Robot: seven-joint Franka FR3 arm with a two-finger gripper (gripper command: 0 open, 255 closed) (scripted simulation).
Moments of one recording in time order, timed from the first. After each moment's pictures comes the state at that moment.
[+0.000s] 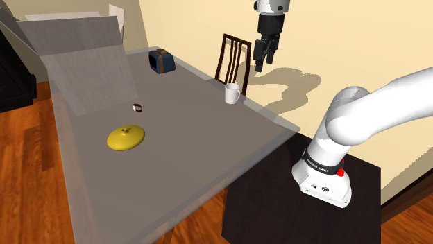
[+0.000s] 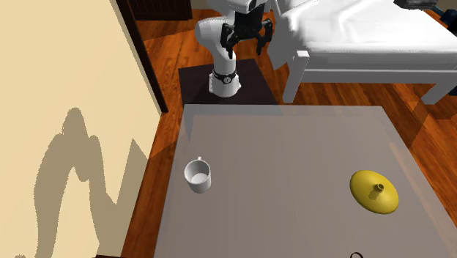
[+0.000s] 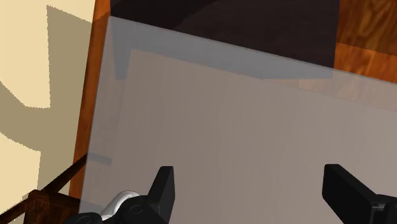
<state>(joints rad) 0.02 -0.78 0.01 -2.42 -0.01 1.59 0.00</state>
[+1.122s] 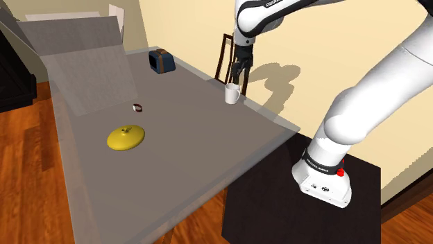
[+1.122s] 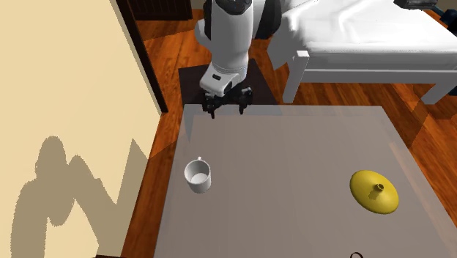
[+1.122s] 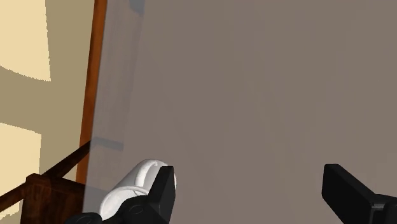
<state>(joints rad) -0.05 -0.32 -0.12 -2.39 -0.09 2.03 -0.12</state>
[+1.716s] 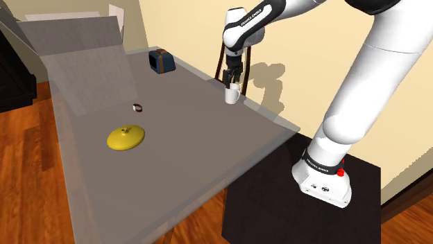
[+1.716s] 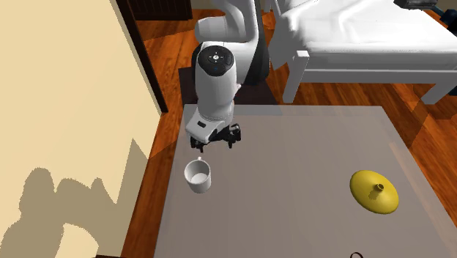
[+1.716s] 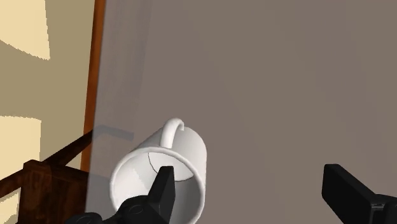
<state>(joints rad) -0.08 0.01 -0.17 -2.22 -0.06 2.21 -0.19</state>
